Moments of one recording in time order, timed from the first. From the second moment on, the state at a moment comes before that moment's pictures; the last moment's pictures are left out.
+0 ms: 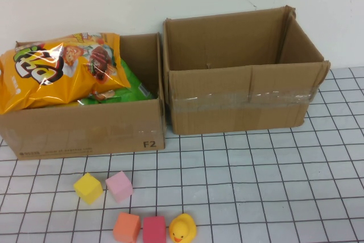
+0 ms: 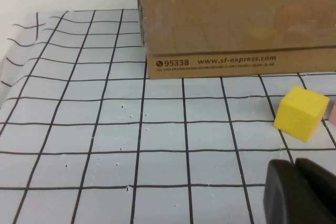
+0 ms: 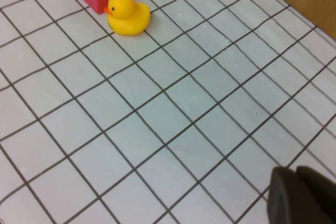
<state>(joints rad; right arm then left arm) 0.43 0.48 -0.36 0.37 0.63 -0.73 0.03 -0.01 0.02 -0.01 0.37 -0.03</state>
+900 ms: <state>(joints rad) 0.09 -0.01 0.03 0.57 0.31 -0.76 0.03 -0.01 0.02 -0.01 0.37 -0.04</state>
